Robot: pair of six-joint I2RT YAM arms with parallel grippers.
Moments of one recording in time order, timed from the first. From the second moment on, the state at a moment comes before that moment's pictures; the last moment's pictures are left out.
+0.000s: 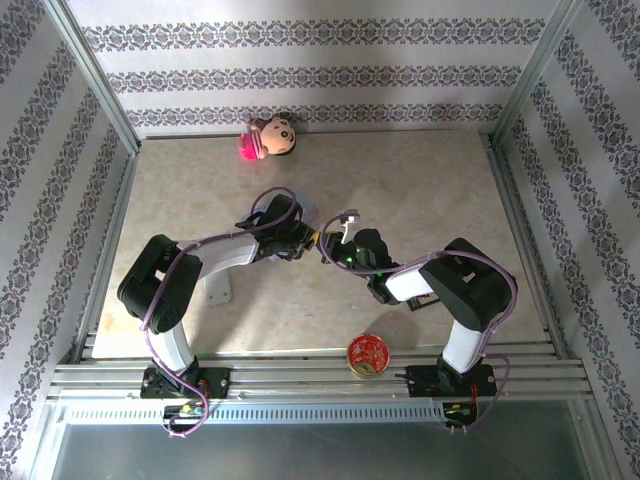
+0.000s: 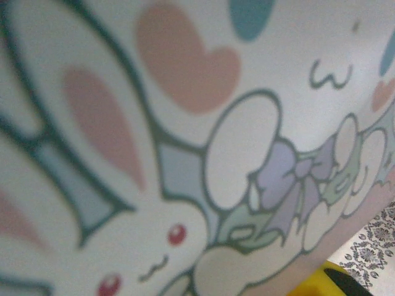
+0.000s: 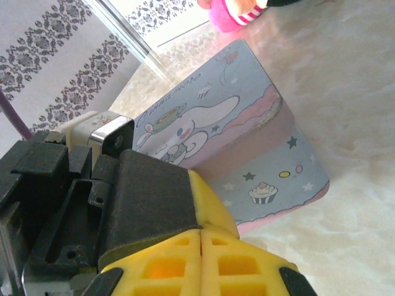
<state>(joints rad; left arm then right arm) -0.57 1.77 1.04 -0.14 0.22 -1.56 0.67 1.78 0.57 0.96 -0.12 0.66</state>
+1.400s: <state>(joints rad) -0.59 1.55 0.98 -0.15 0.32 -1.38 0.55 1.24 0.40 0.66 -0.10 0.68</state>
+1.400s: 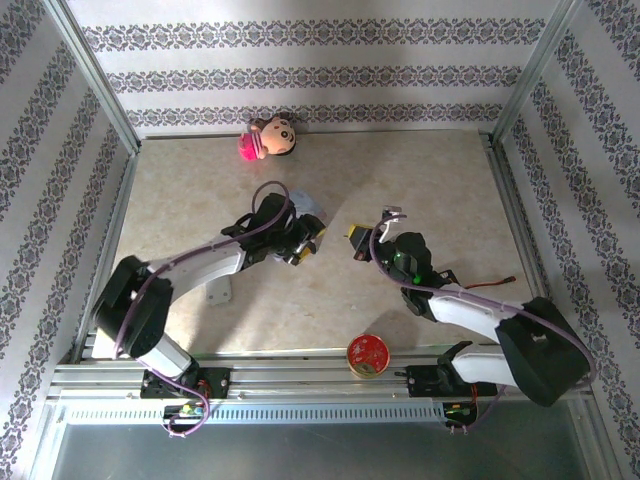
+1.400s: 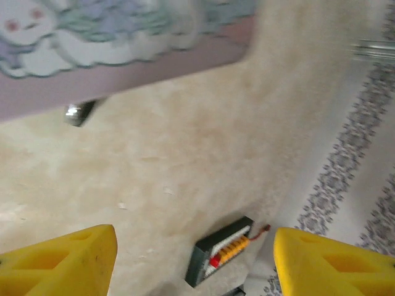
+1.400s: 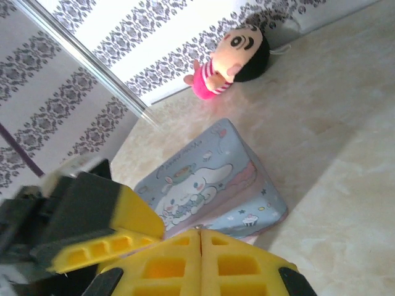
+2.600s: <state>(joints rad) -0.60 1.69 0.86 0.71 0.68 -1.29 0.49 1.30 0.42 0.90 -0.25 0.98</state>
